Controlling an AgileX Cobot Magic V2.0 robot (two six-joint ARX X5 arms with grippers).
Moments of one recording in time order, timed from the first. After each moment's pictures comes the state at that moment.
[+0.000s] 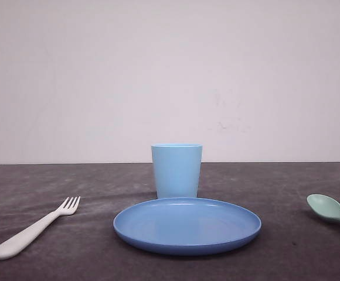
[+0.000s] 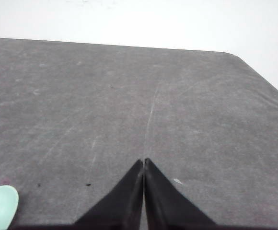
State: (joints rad) left arm -0.10 0.00 0.03 -0.18 -0.13 0.00; right arm 0.01 0.01 0.02 -0.16 0.05 0.00
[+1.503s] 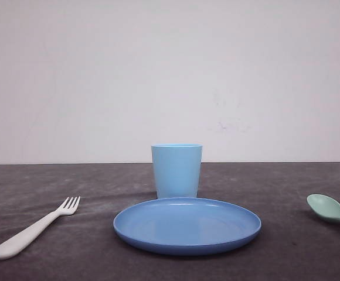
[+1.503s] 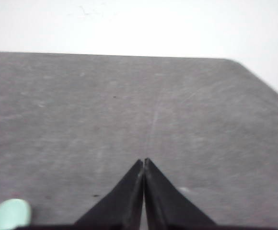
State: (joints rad) left arm -0.10 0.00 0.03 -0.18 -0.13 -0.04; right arm 0.01 0.01 0.02 -0.13 0.02 0.07
